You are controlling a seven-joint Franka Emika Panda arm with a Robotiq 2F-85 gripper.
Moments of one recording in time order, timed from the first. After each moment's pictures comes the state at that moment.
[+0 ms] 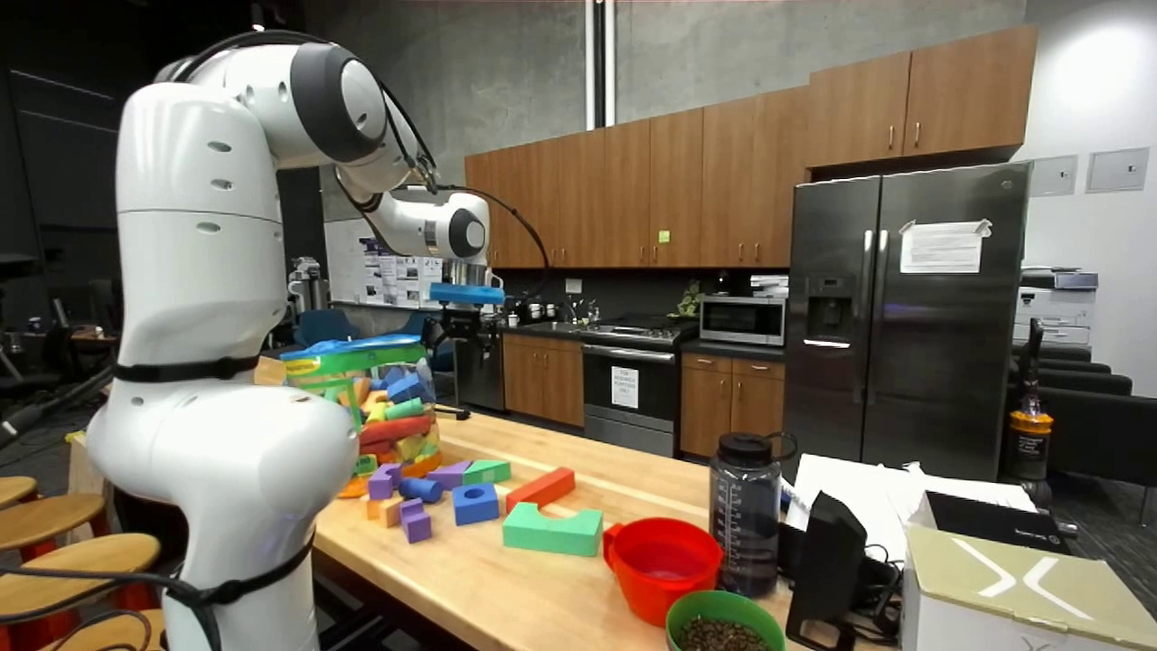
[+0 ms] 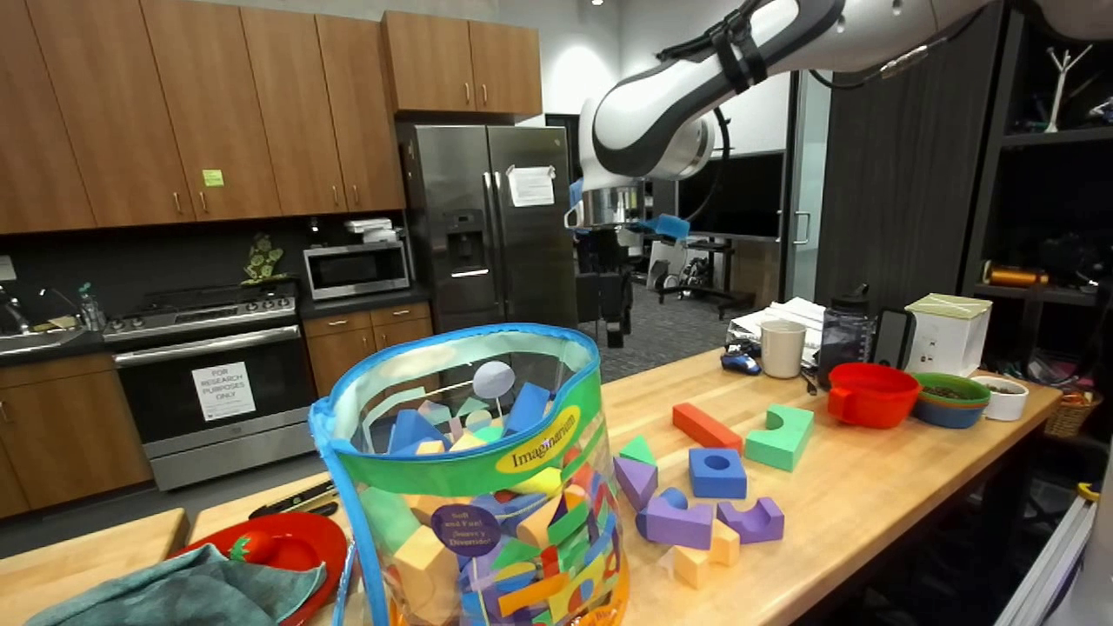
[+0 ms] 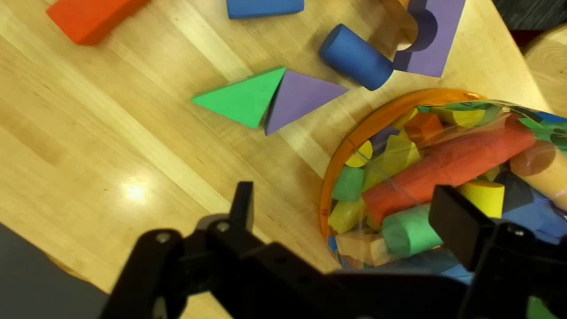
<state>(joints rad) 0.18 0.05 0.18 -1.96 0.11 1.96 -0.43</state>
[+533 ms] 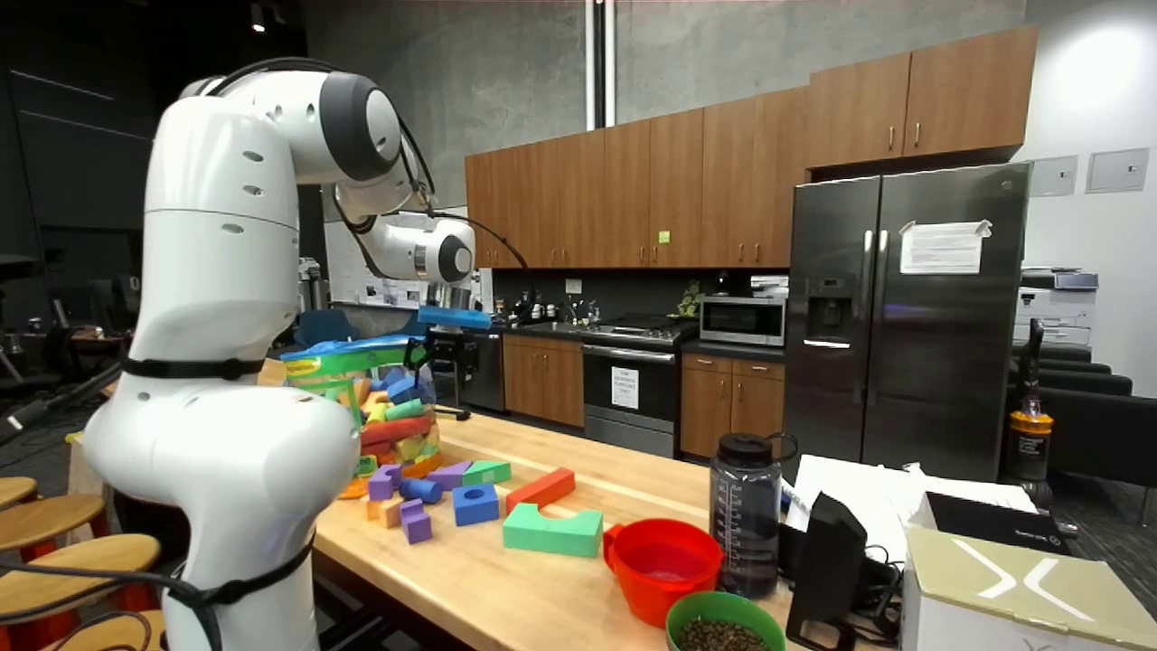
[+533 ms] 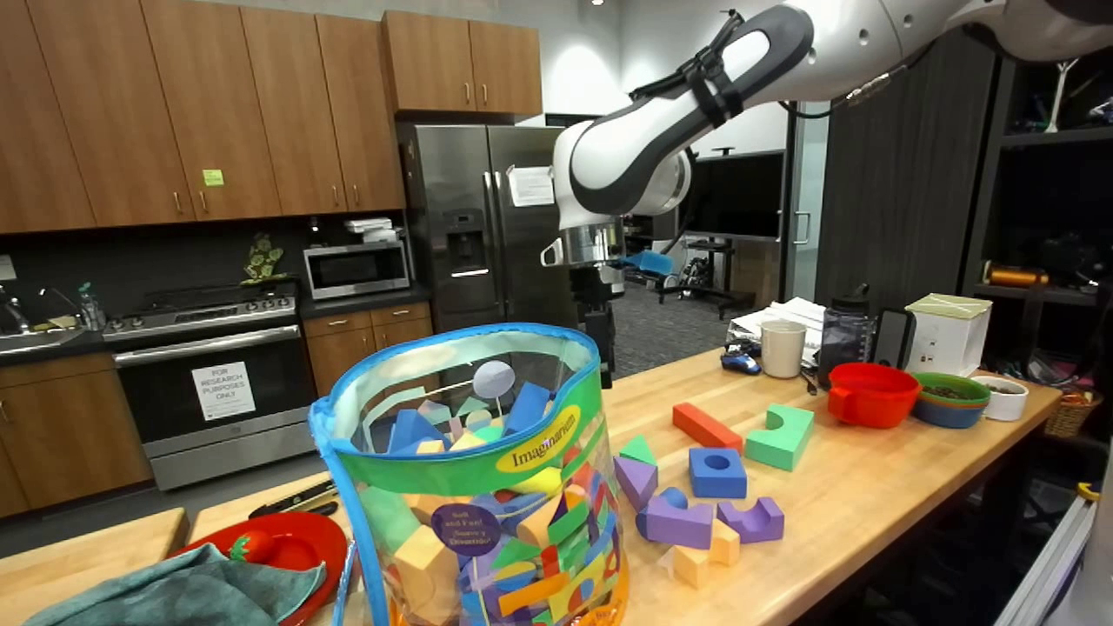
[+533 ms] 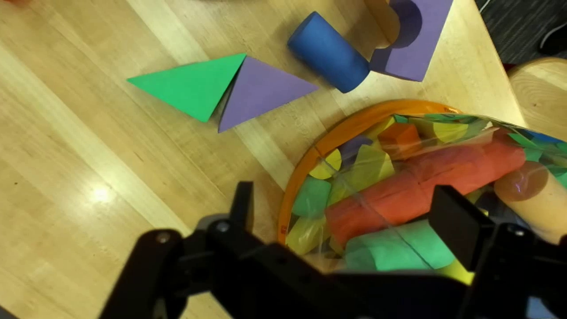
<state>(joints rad) 0.20 0.14 0.23 -1.96 0.11 1.99 -0.46</state>
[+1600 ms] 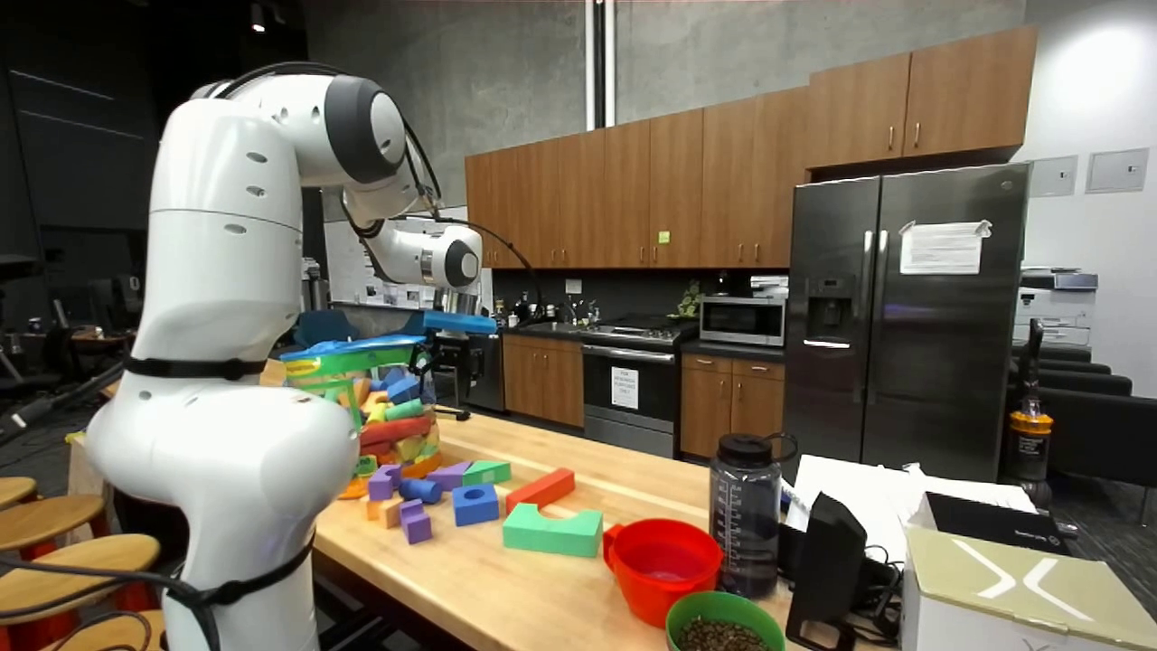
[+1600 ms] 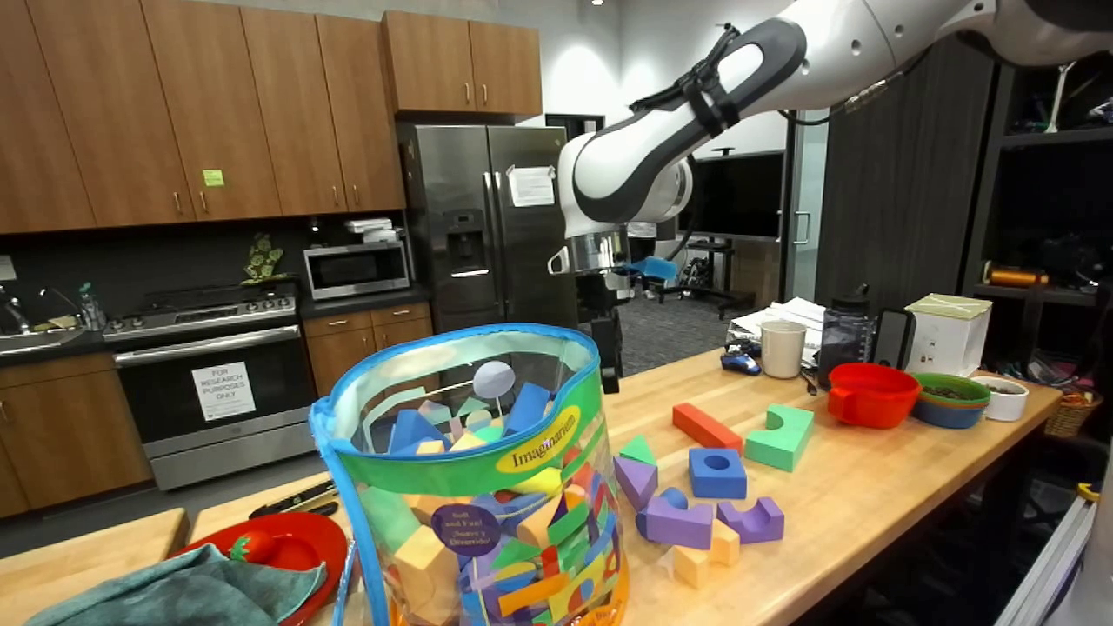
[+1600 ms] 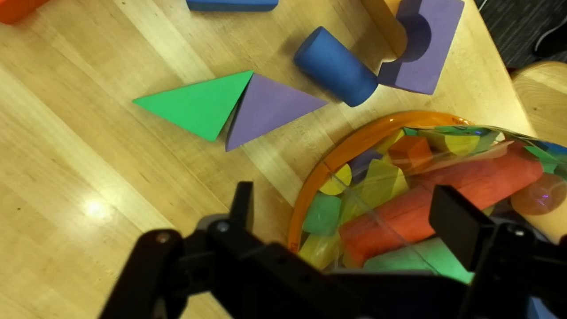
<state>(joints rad) 0.19 0.16 0.23 -1.96 0.11 1.98 -0.46</state>
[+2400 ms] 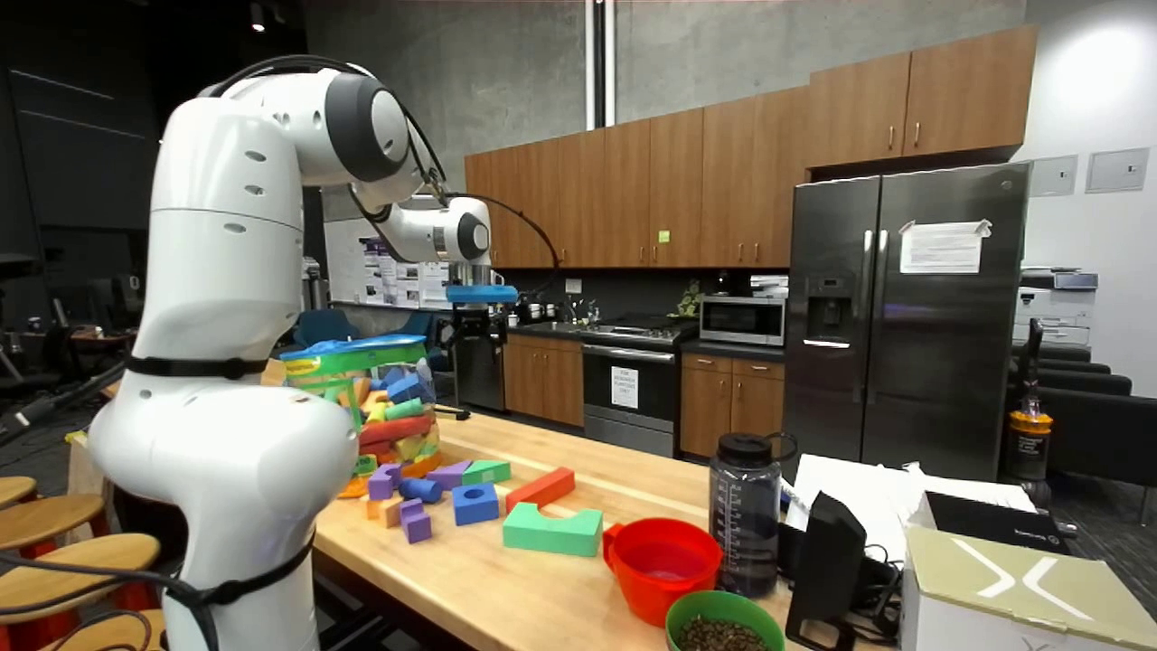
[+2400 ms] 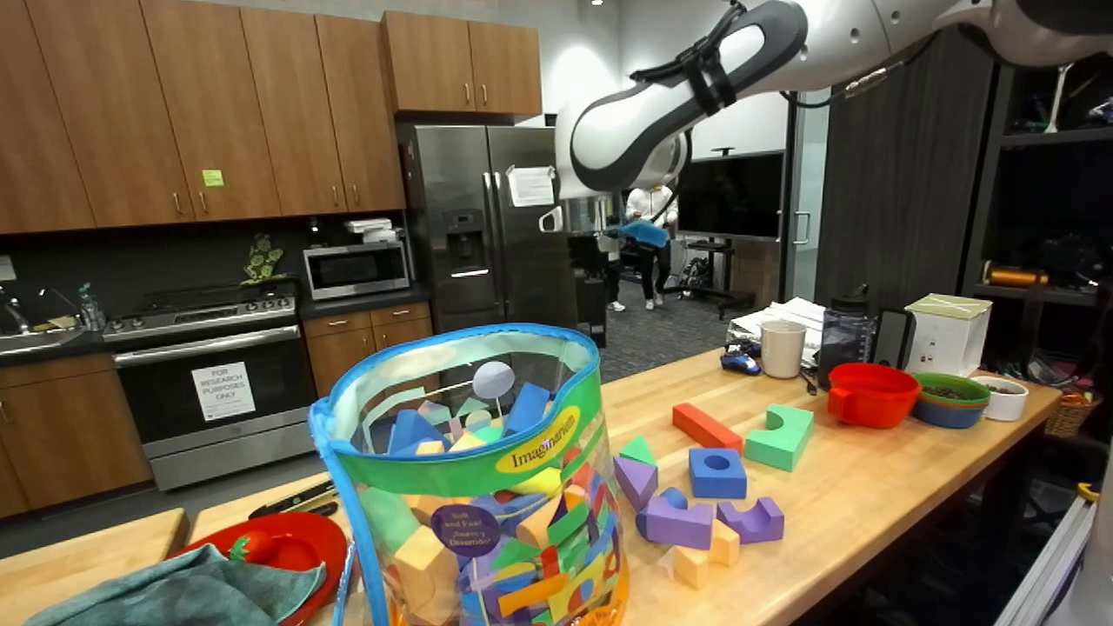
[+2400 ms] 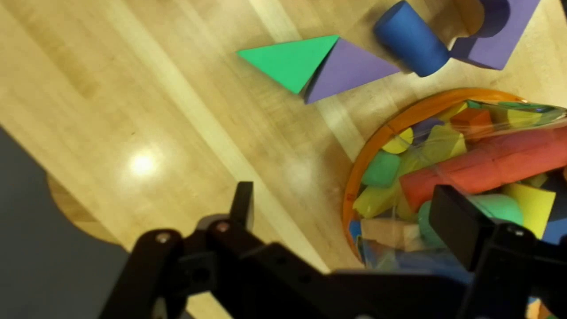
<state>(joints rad) 0.17 0.16 0.21 -1.84 0.00 1.98 -0.53</state>
